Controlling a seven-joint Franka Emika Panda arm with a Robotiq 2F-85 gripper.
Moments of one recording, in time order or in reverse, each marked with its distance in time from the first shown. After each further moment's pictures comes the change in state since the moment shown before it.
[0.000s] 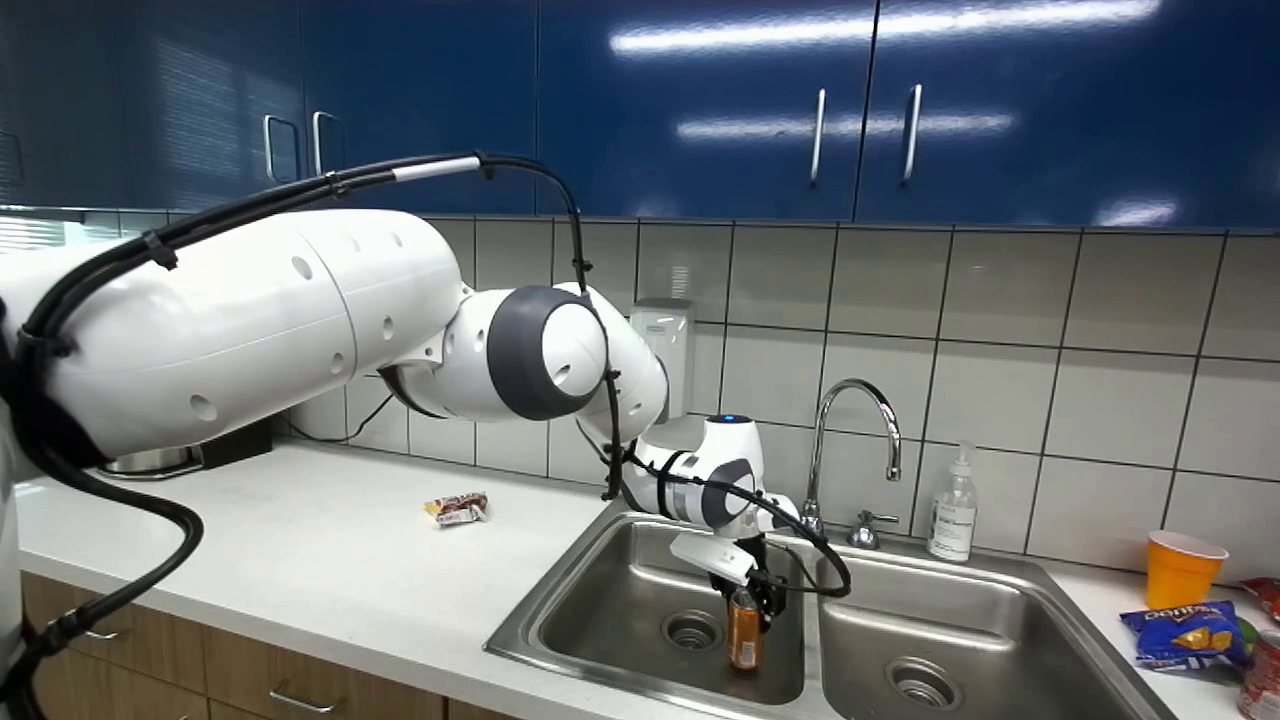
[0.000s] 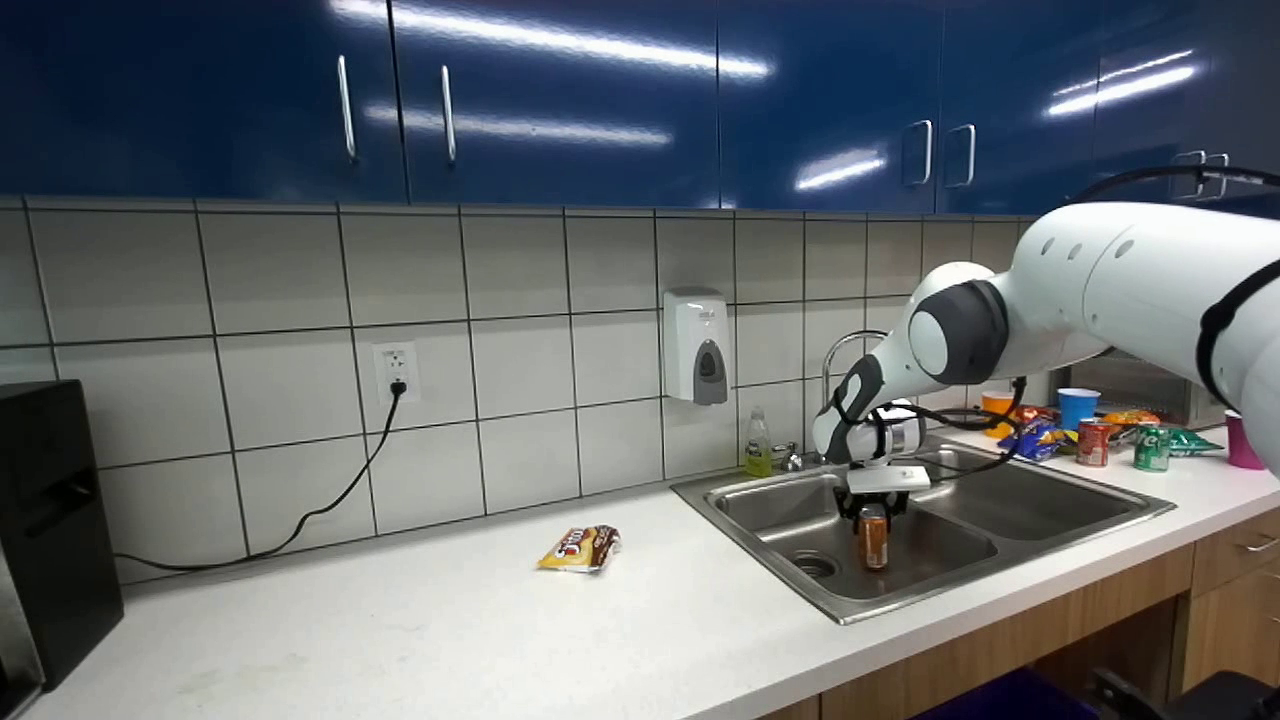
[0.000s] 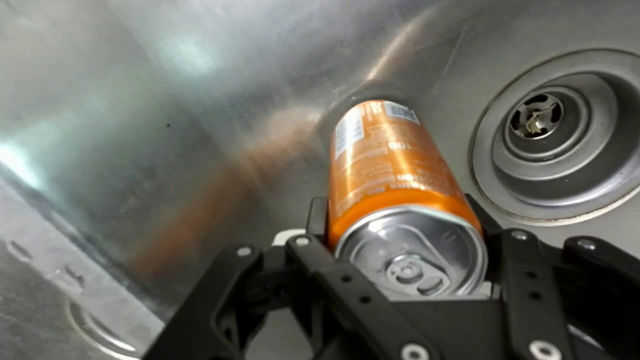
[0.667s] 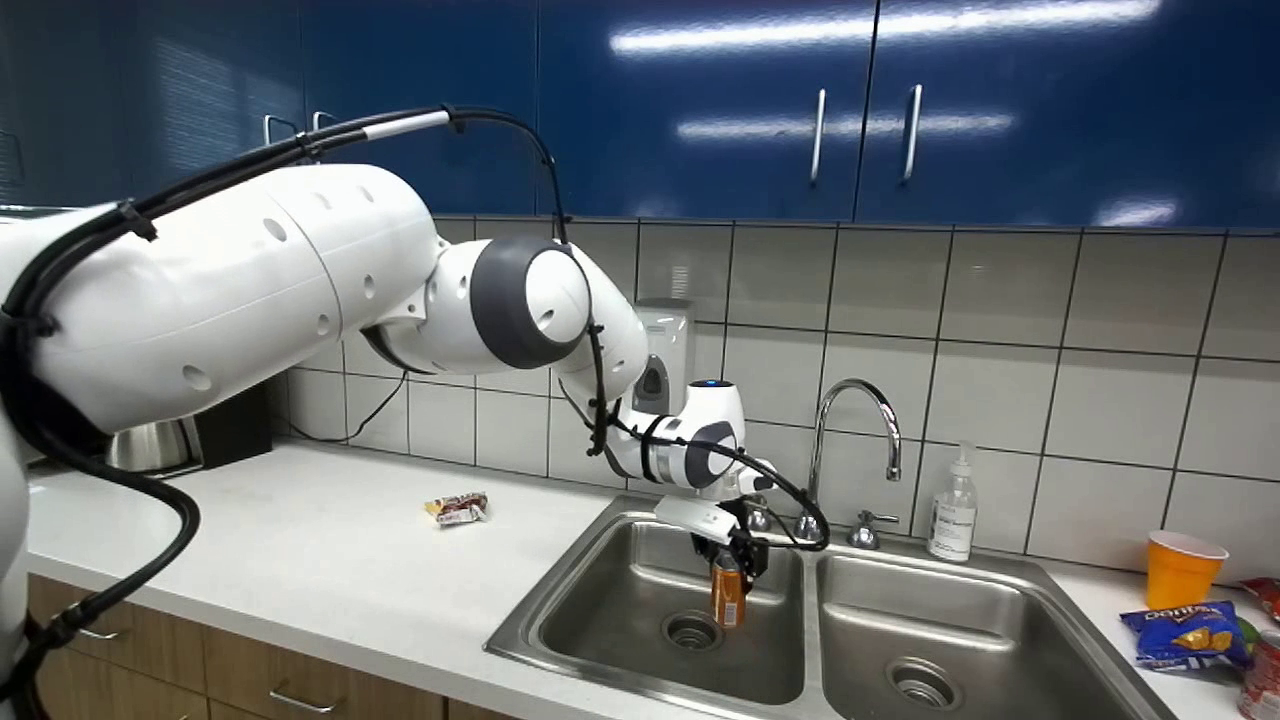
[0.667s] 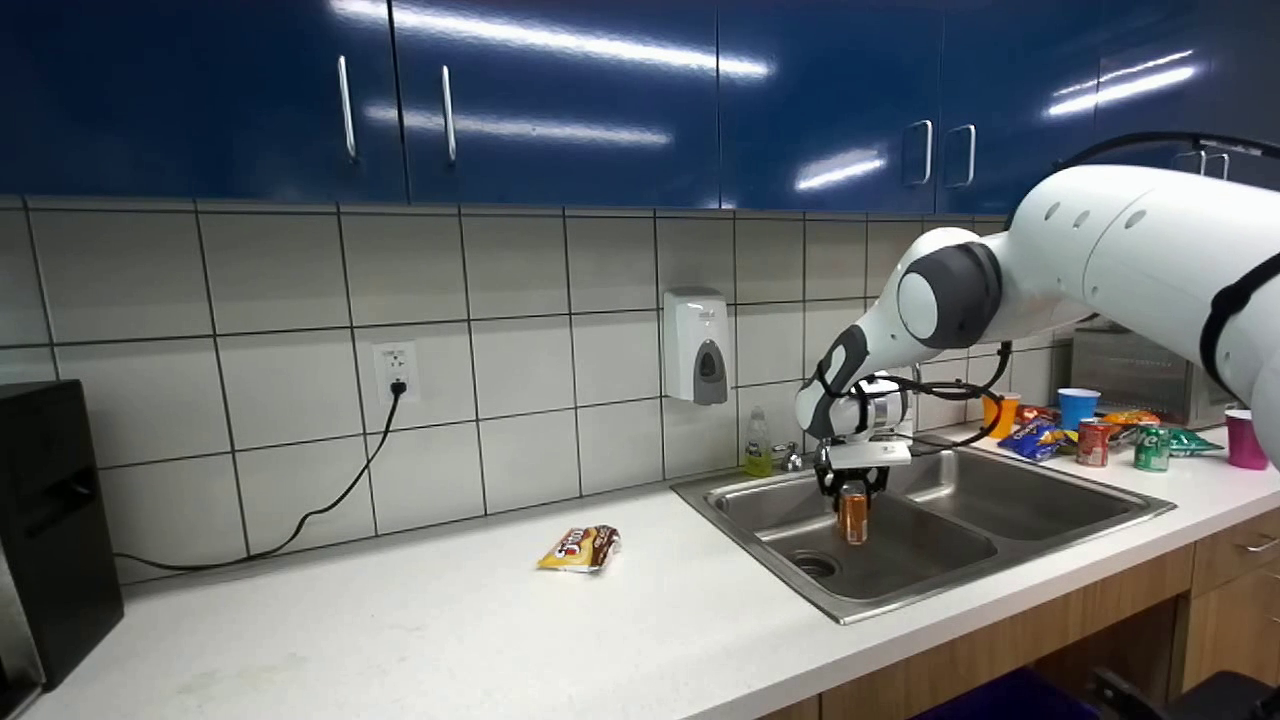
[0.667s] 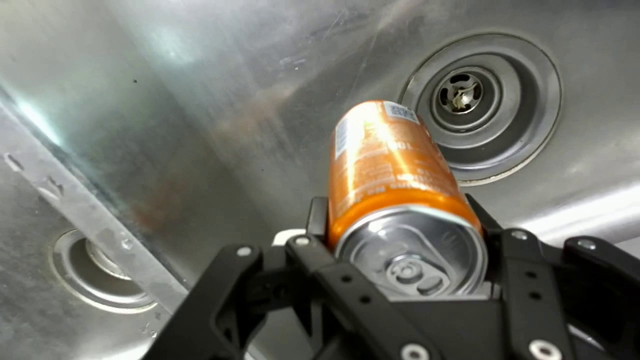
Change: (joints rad) arm 0.055 -0.122 0.000 -0.100 0.000 -0.006 0.000
